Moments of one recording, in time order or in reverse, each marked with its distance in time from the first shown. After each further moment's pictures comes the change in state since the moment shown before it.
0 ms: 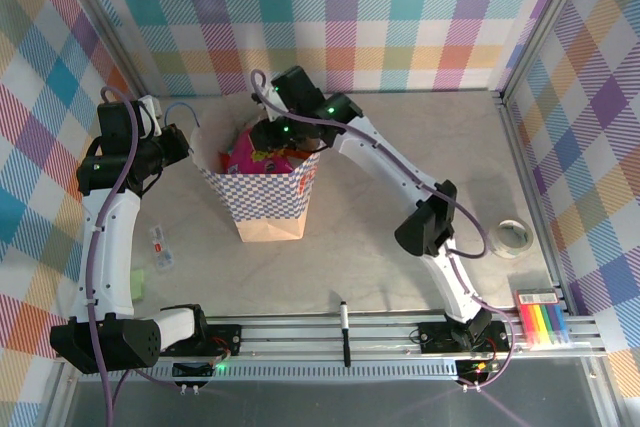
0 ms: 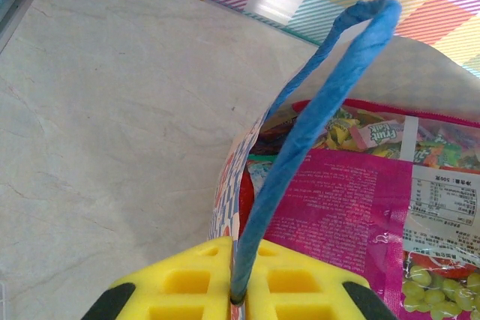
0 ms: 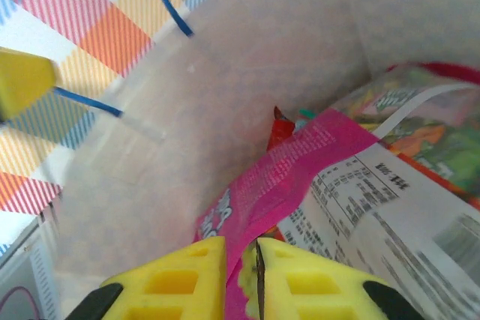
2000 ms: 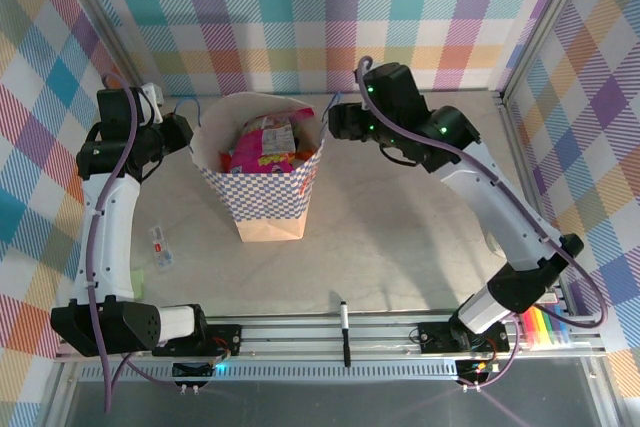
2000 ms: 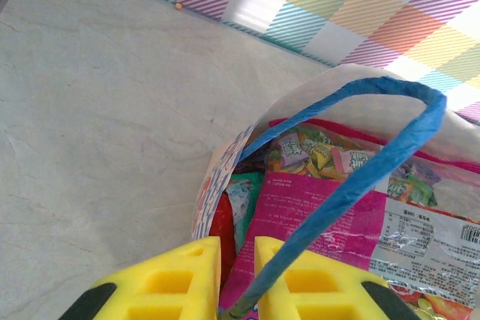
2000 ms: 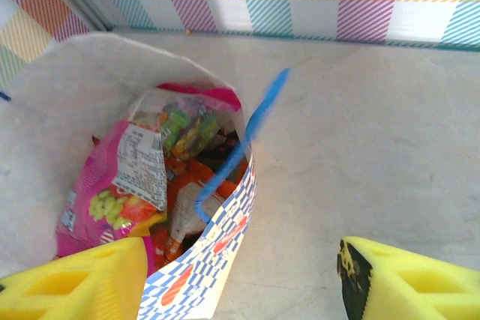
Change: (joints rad) left arm 0.000 0.087 0.095 0.000 0.053 0.000; right arm -0.095 -0.709 -0.584 0.038 0.495 0.134
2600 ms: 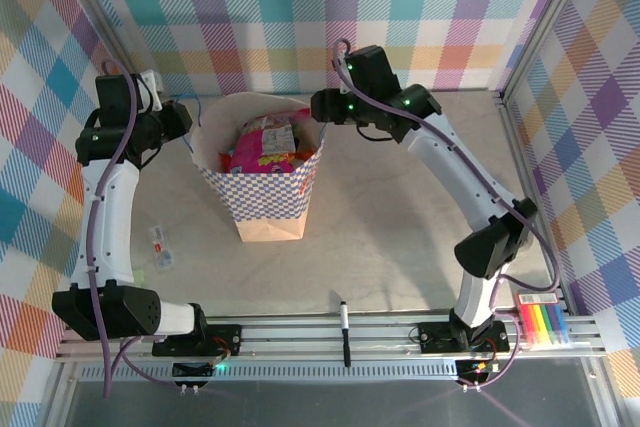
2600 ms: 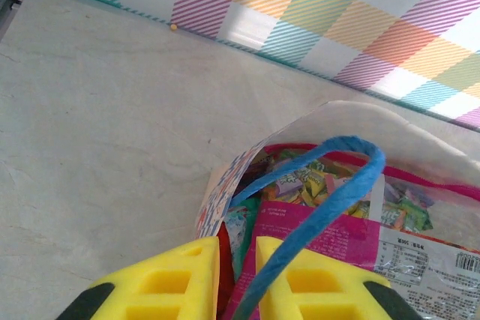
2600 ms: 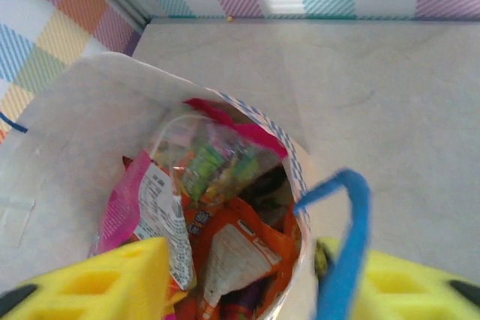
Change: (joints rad) left arm -0.008 0.082 0.102 -0.001 0.003 0.030; right arm -0.079 0.276 0.170 0.077 -0.264 0.014
